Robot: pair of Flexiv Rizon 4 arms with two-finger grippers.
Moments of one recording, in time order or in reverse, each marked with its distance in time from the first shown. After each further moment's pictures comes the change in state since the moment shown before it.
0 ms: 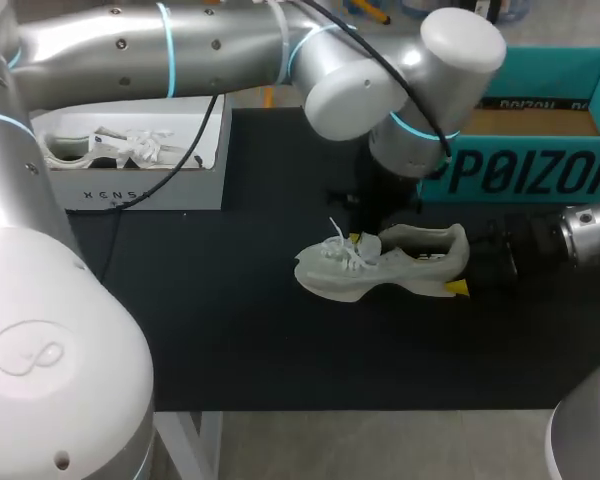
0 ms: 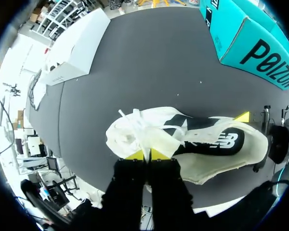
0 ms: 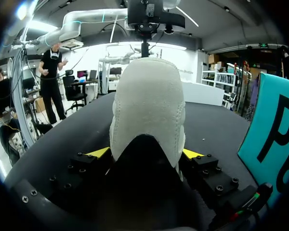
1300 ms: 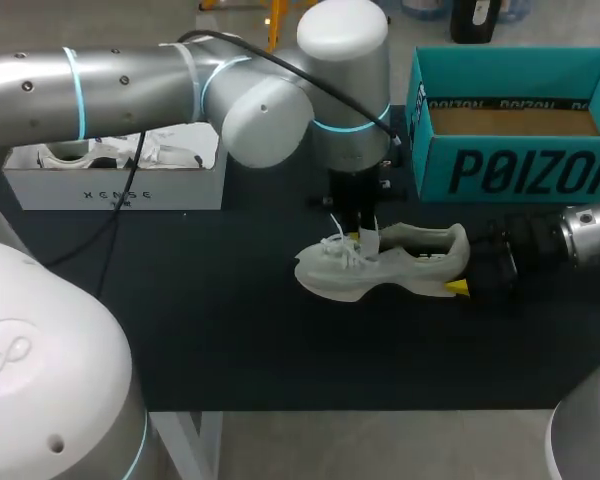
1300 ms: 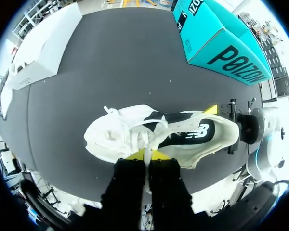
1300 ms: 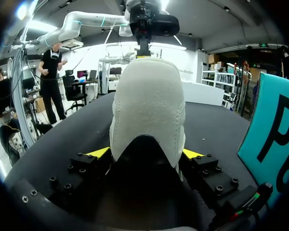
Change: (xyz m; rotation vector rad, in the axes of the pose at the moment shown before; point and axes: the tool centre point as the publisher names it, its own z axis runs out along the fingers) left arm 0.002 0.001 -0.007 -0.011 0.358 0.051; right arm 0.000 0.000 0.000 0.000 0.000 0.000
